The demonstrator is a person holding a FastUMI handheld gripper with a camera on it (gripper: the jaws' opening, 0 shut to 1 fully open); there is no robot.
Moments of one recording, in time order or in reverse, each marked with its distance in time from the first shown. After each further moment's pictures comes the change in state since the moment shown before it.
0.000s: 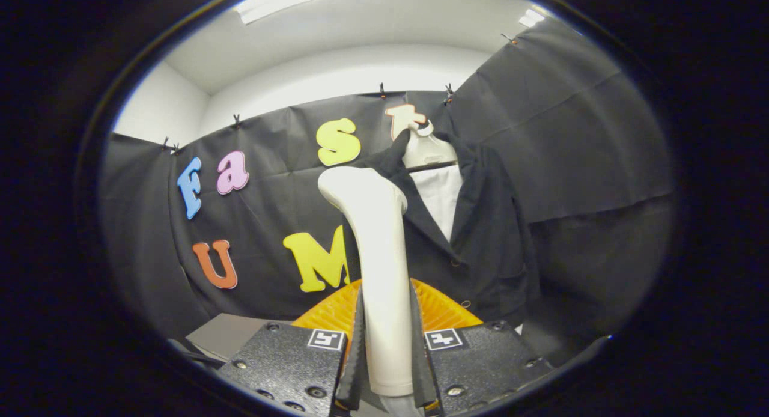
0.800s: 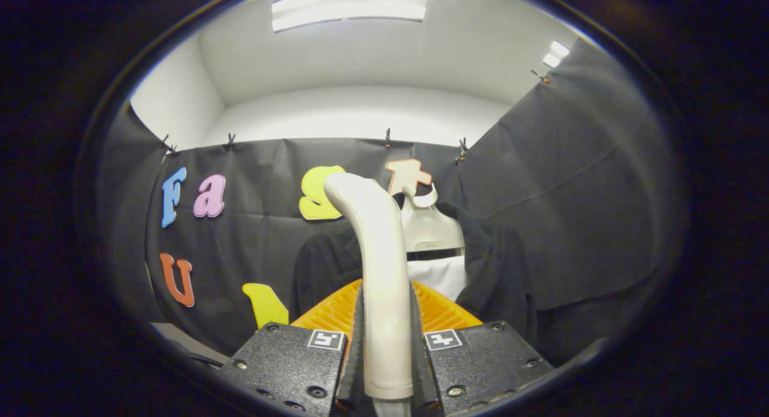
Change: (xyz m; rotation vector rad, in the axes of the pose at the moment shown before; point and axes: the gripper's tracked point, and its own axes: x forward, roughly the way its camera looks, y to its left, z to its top) arm 0.142 -0.028 0.117 -0.175 -0.299 -0.021
